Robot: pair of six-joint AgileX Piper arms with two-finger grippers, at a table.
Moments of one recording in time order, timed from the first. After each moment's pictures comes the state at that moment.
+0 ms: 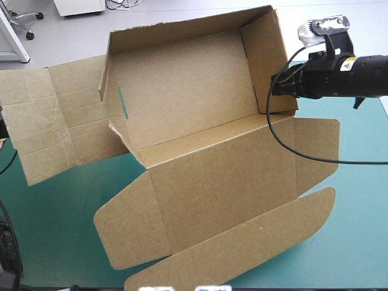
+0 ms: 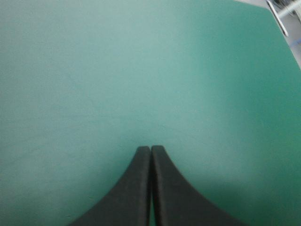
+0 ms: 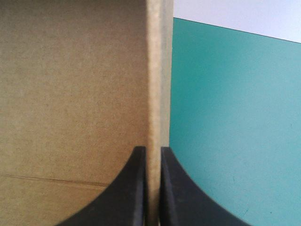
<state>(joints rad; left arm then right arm) 0.35 1.53 -1.31 -1.01 1.13 0.80 0.12 1.42 -1.89 0.52 1.24 -0.24</state>
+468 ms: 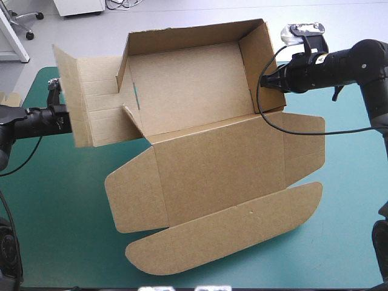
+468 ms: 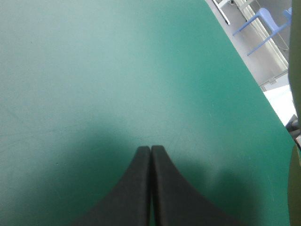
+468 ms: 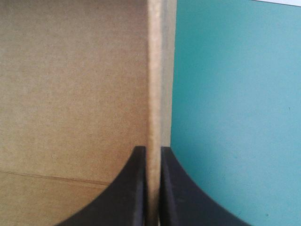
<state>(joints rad) 0.28 1.52 -1.27 -1.15 1.21 0.90 0.12 1.60 -1.89 0.49 1.18 -0.23</state>
